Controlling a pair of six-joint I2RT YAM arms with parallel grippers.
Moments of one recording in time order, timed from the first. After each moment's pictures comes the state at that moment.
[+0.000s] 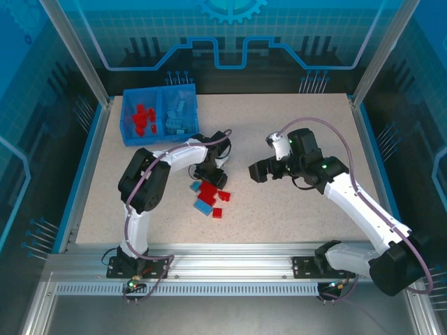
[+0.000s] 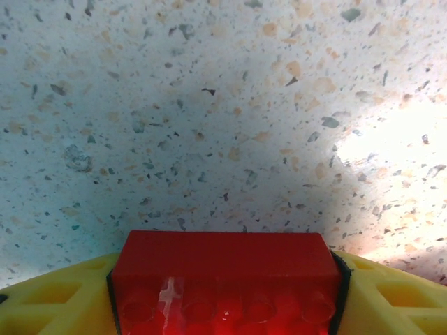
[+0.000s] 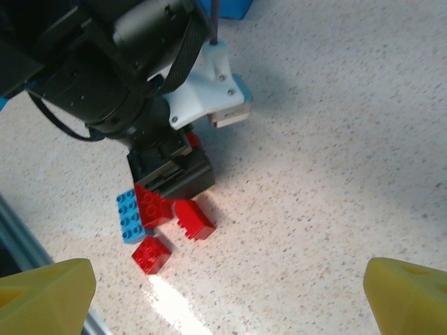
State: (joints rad) left arm -0.55 2.05 1.47 -0.92 0.04 -0.13; right arm 0.44 1.17 1.01 -0.62 -0.35 0.15
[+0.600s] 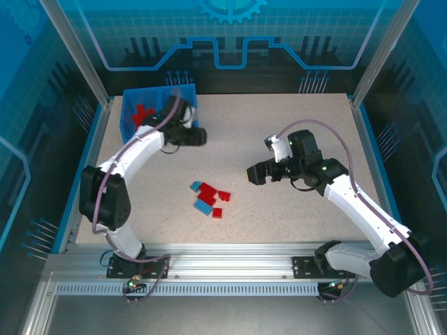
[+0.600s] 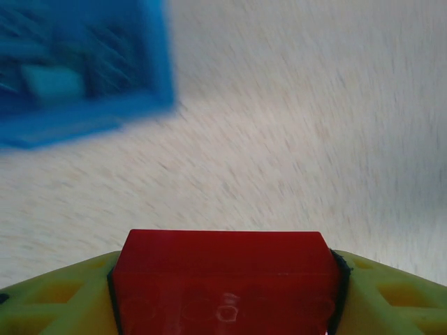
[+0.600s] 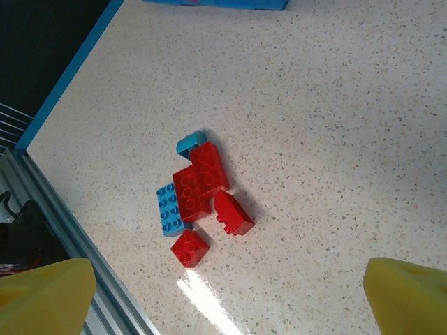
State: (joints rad) left arm -0.25 1.73 1.50 -0.72 0.11 -0.29; right arm 0.44 1.16 0.99 -0.59 -0.45 0.20
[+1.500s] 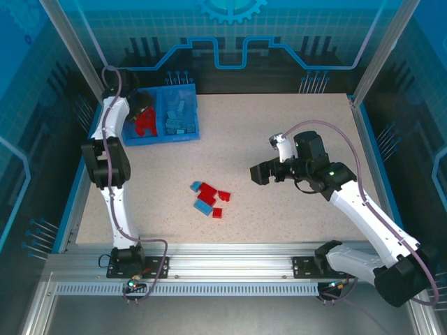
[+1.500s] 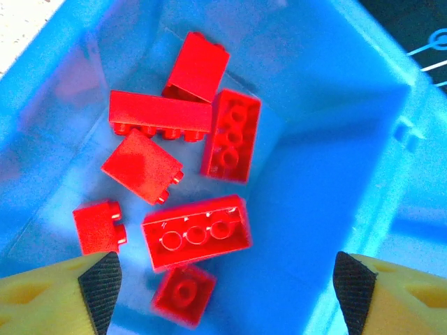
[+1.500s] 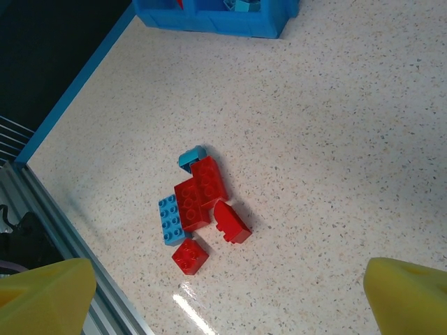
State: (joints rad) left arm 0.17 2.24 2.10 -0.80 0.04 -0.68; right arm 0.44 1.08 0.99 -0.60 -0.41 0.21
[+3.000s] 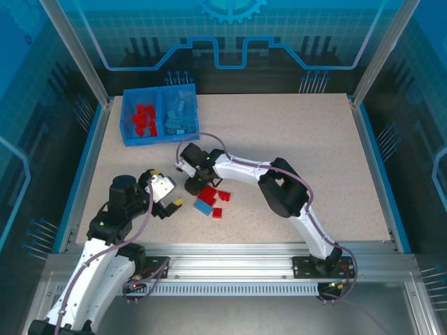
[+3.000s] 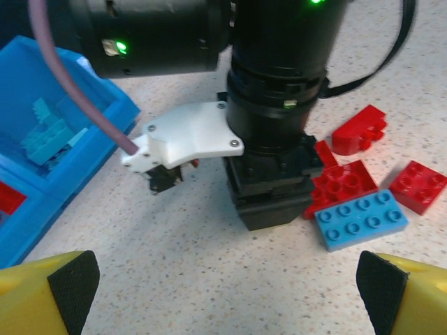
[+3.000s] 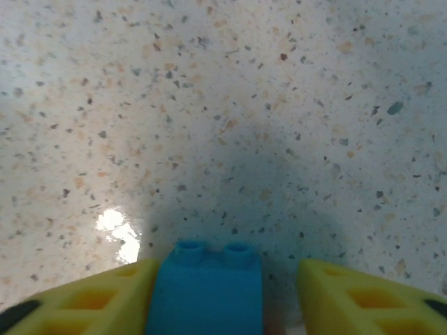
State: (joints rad) left arm -0.18 0.53 0.49 -0.52 0.32 0.57; right arm 0.91 2.30 1.81 -0.68 -0.05 -0.04
